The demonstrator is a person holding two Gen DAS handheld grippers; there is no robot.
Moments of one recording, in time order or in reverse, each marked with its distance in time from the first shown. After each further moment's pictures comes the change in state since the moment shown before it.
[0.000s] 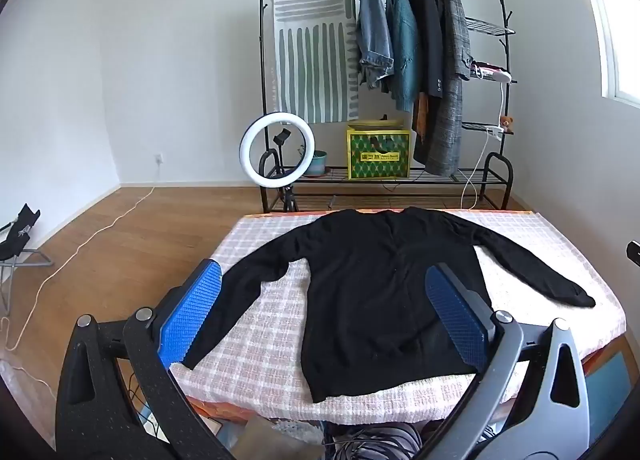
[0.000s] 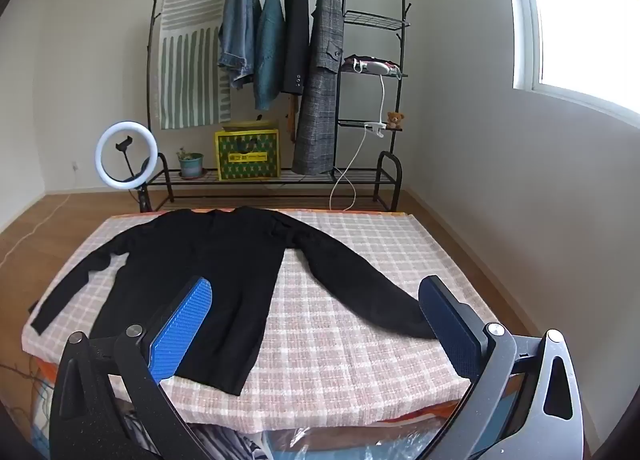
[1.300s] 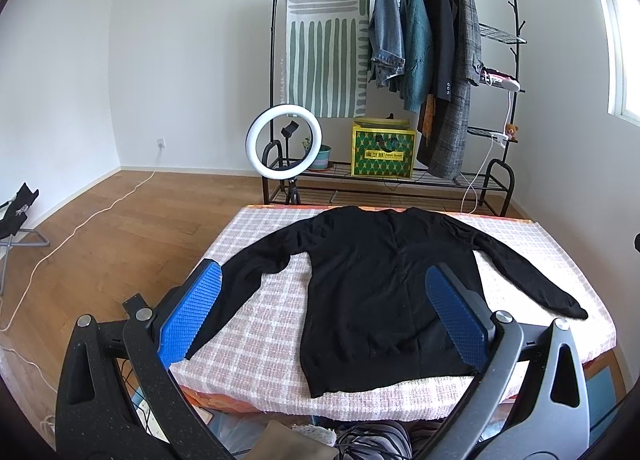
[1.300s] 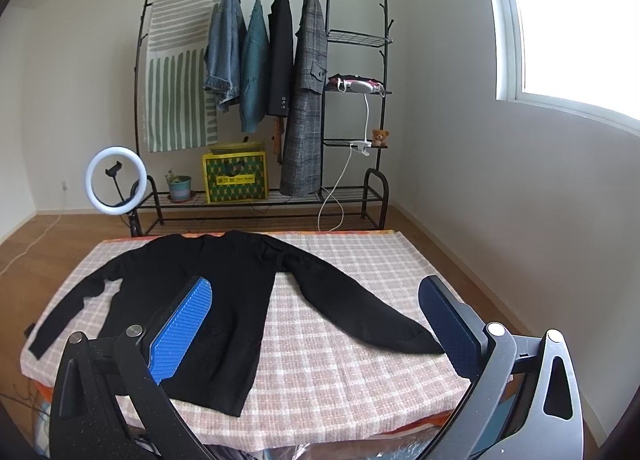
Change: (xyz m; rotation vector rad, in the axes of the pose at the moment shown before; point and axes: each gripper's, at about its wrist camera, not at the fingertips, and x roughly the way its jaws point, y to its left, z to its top) left arm 0.001 0.011 0.001 -0.046 0.036 -0.006; right arm -0.014 0.000 0.015 0.040 -0.076 -0.035
